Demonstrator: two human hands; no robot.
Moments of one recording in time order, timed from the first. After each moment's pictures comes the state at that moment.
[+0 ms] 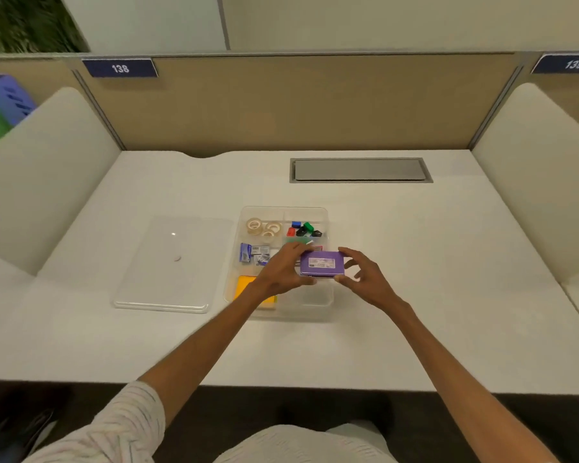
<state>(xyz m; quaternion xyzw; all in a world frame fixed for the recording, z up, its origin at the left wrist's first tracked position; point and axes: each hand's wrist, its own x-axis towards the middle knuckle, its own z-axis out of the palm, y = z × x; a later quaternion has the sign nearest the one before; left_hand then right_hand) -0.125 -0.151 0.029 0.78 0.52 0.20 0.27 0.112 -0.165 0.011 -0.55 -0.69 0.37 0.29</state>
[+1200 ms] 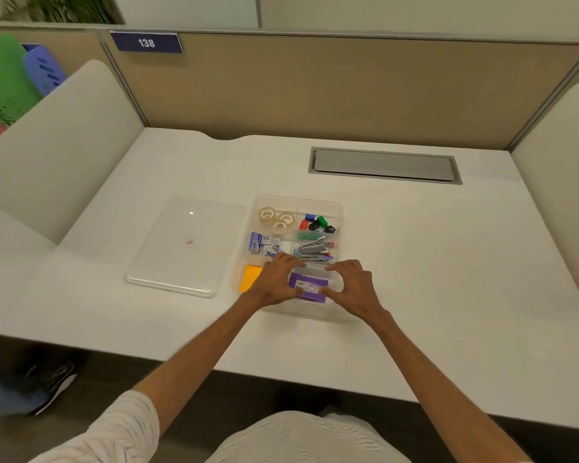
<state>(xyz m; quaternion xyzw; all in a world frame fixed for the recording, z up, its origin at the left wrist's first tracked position) -0.143 -0.178 0.010 0.74 0.61 0.10 0.27 0.074 -0.164 -0.011 -0.57 -0.76 0.28 0.14</state>
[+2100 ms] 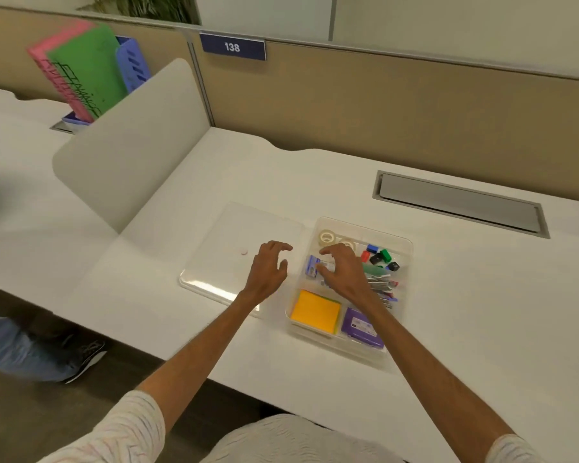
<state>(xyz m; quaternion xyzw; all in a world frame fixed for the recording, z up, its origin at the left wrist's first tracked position) -0.283 -0.152 0.026 0.59 0.72 0.30 0.22 -0.092 -0.083 0.020 -0.50 -0.80 0.29 0.19</state>
